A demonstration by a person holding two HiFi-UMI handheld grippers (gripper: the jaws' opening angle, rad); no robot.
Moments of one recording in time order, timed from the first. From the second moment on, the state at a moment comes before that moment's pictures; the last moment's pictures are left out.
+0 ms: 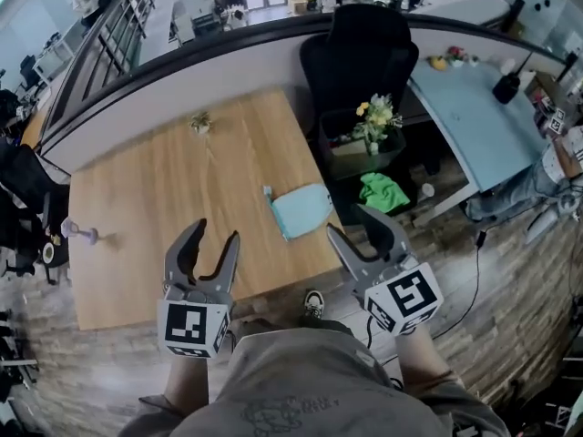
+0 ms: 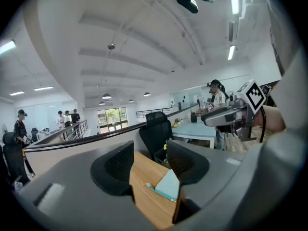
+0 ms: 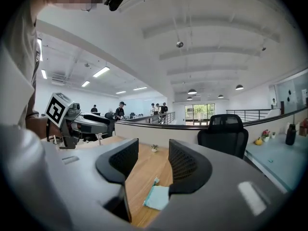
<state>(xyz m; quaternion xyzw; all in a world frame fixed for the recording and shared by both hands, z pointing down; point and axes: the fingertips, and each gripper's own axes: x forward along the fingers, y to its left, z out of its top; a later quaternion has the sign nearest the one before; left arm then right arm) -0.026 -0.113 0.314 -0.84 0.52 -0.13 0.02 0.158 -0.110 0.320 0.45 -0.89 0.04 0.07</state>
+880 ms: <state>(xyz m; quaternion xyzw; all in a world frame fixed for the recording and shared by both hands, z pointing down) -0.048 -0.152 0.339 -0.84 0.52 -0.15 -0.01 0.129 -0.156 0.350 0.41 -0.90 0.07 0.07</state>
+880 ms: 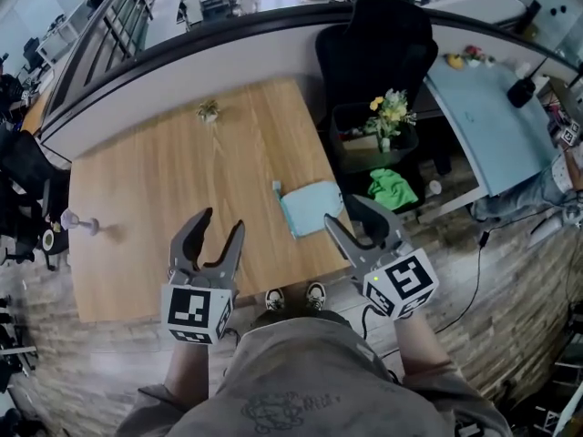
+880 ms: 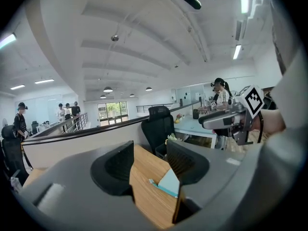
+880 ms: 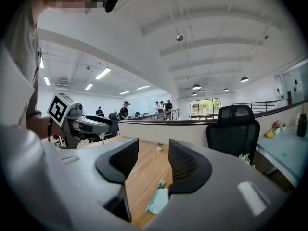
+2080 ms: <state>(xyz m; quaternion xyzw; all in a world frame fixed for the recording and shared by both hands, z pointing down) -0.051 -0.159 0.579 -0.83 0.45 -0.27 -0.19 0.069 -0.175 0.676 0.29 -0.87 0.15 0.38</state>
